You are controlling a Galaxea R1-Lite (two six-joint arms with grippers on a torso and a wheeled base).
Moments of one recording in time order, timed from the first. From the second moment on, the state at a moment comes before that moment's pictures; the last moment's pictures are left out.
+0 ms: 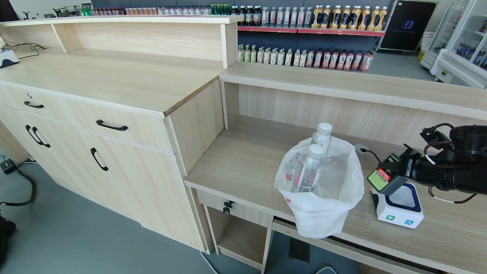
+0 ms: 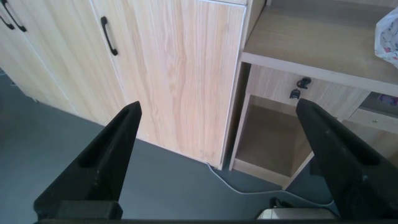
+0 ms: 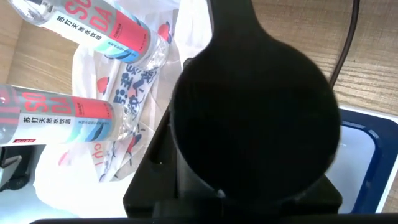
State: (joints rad) left arm 0.00 0.00 0.00 0.00 0.00 0.00; right arm -0.23 1.84 -0.84 -0.45 0.46 0.16
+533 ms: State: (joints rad) left arm 0.00 0.00 0.00 0.00 0.00 0.00; right arm -0.24 1.83 -0.84 -0.45 0.46 0.15
